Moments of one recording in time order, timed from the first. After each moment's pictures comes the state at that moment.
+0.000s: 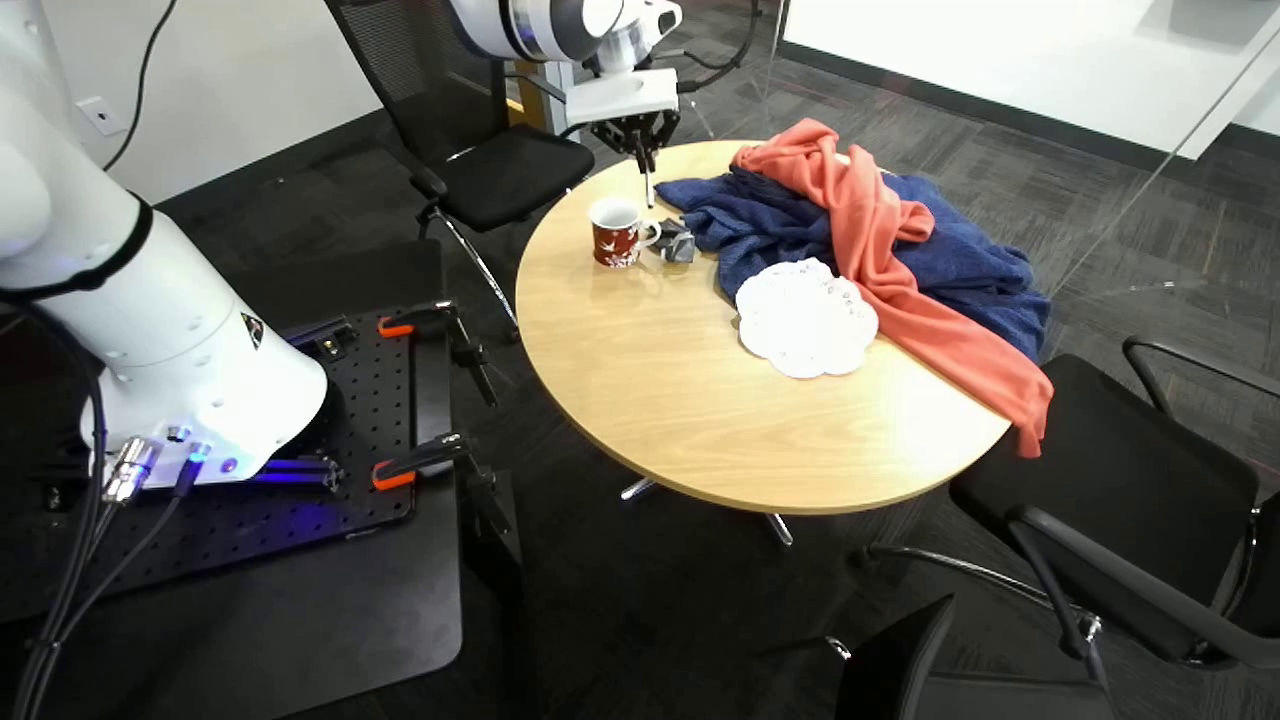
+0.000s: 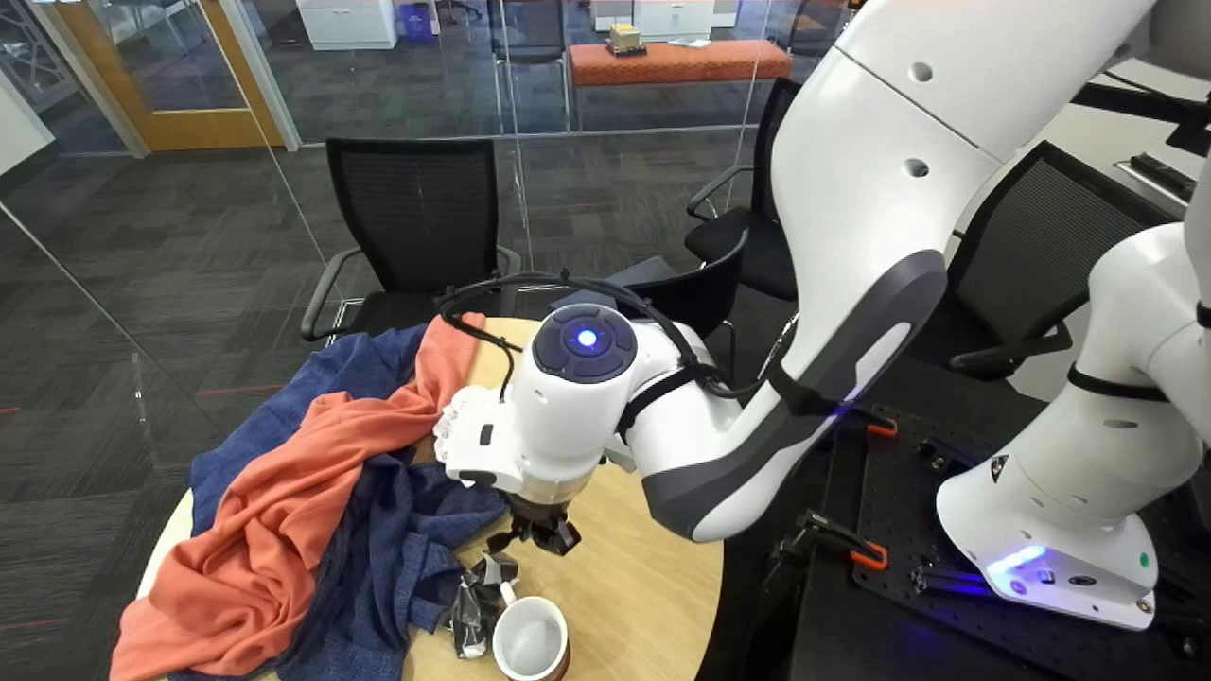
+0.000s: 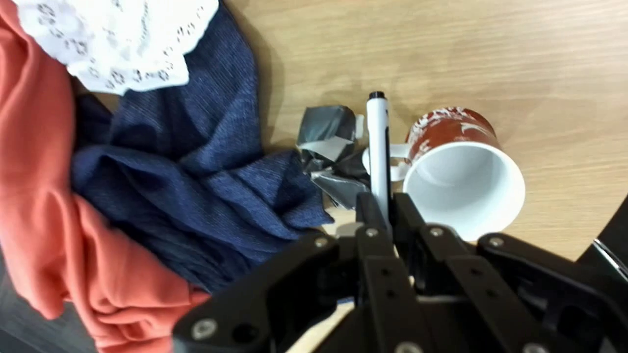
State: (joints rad) arm 0.32 0.43 0.11 -2.25 -0.39 2.91 -0.43
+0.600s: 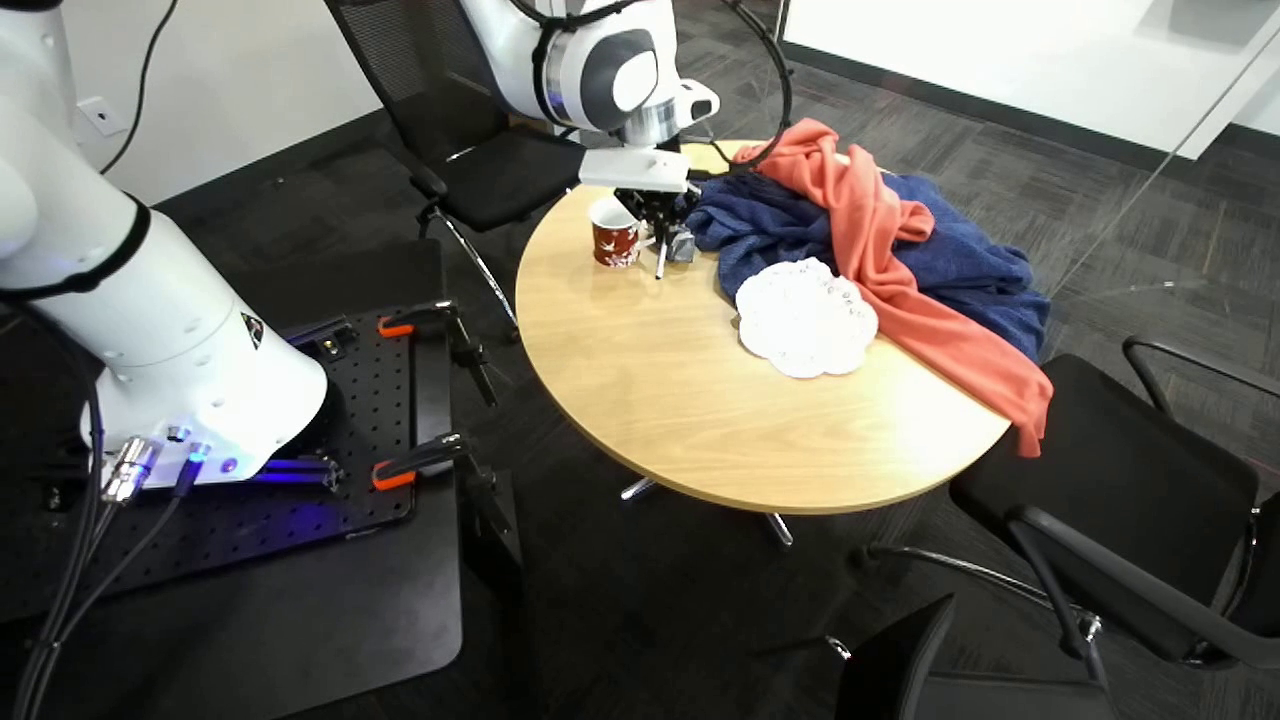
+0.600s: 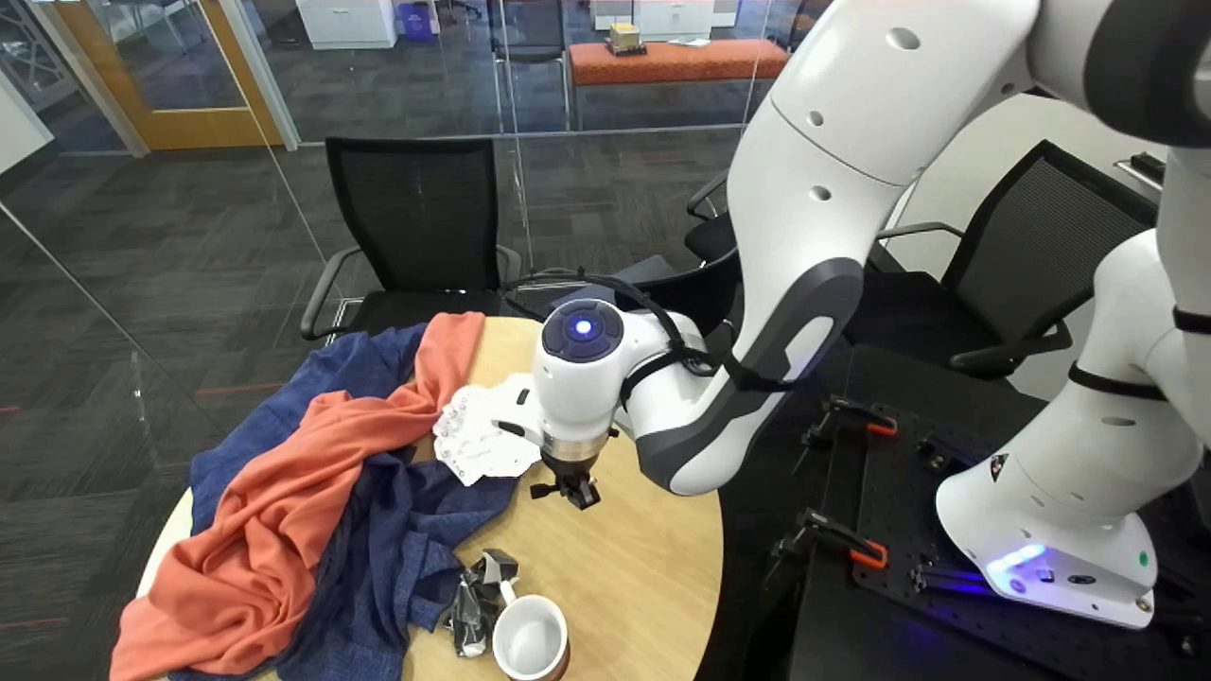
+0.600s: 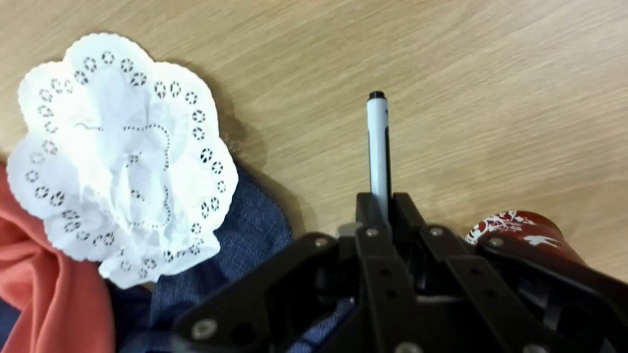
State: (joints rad) arm 0.26 0.54 0.03 -2.23 -0.40 2.88 -0.29
